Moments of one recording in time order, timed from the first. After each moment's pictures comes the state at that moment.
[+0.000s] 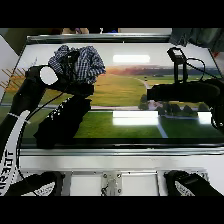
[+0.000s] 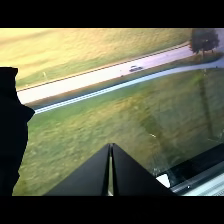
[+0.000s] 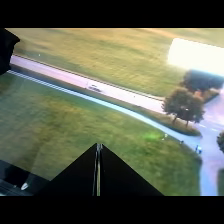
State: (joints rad) left arm -0.31 -1.32 1.40 1.23 -1.17 -1.58; right arm 0.25 -1.02 1.22 1.85 -1.12 -1.56
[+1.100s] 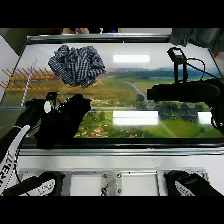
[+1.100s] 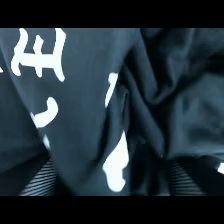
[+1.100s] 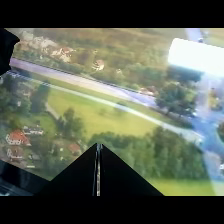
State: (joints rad) left arm -0.06 -1.30 0.86 1.65 -1.05 -1.79; right arm 0.25 -1.02 1.22 1.85 -1.12 -1.56
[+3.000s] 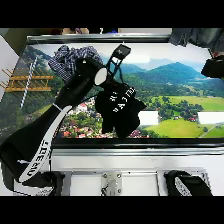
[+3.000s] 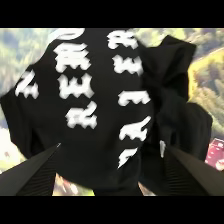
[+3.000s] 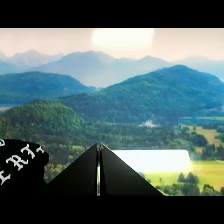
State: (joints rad) left arm -0.65 -1.60 1.81 1.54 -1.24 -1.65; right arm -0.06 -0.84 1.33 1.66 -0.98 -1.56
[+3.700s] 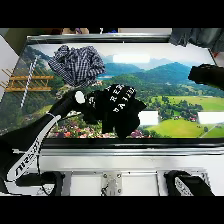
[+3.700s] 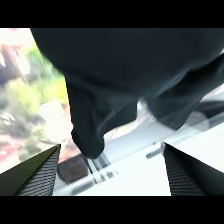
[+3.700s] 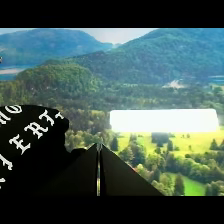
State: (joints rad) left arm -0.44 -1.52 1.12 1.07 -1.15 -1.64; right arm -0.06 -0.91 1.31 1.77 -1.05 -1.56
